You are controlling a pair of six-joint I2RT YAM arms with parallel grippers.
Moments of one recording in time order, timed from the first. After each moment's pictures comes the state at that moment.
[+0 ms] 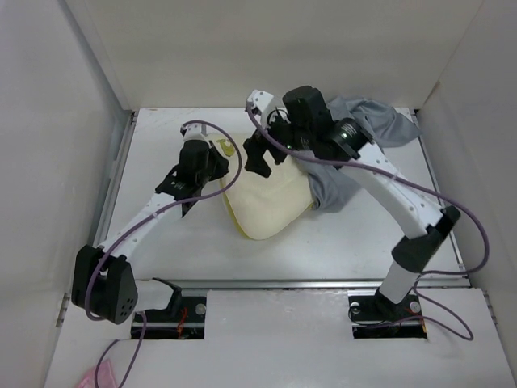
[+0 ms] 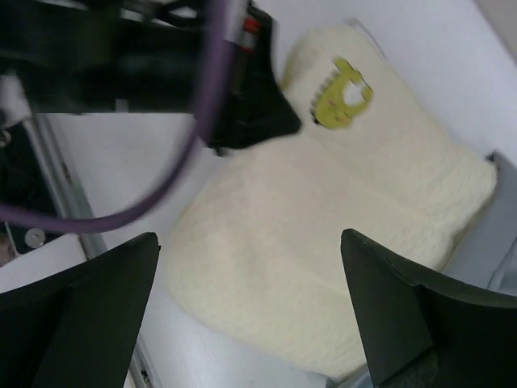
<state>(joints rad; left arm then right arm) -0.40 1.28 0.93 -0.10 -0.14 -0.61 0.74 1.77 2.03 -0.85 -0.32 -0.15</state>
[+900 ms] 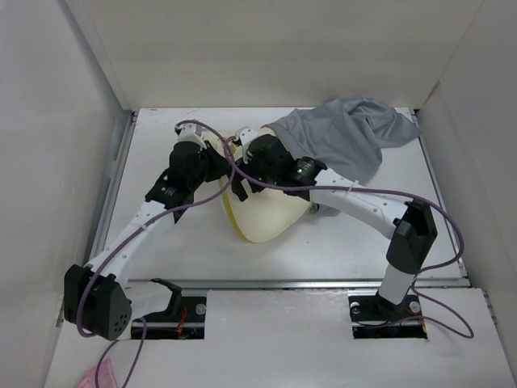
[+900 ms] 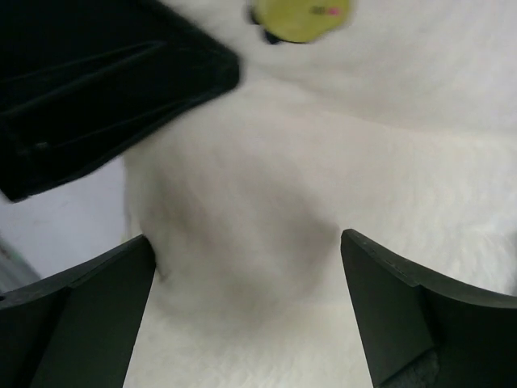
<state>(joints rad) -0.39 1.17 0.93 -0.13 -0.02 -0.62 0.91 1.76 1.60 -0.46 0.05 0.14</state>
